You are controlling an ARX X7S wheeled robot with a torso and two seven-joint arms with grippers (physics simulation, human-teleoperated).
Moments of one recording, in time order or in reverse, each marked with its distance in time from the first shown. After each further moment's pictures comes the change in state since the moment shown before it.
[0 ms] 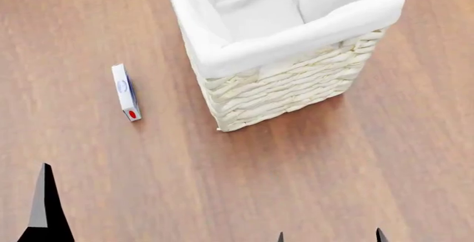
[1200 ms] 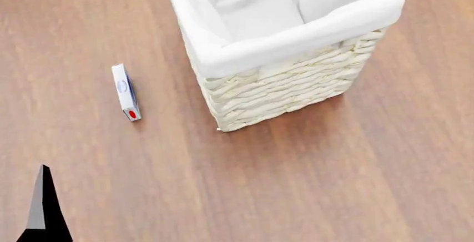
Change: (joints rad) left arm 0.006 -0.012 0.008 -0.005 -0.017 0.019 -0.015; right arm -0.152 0.106 -0.082 0.132 0.168 -0.119 0.091
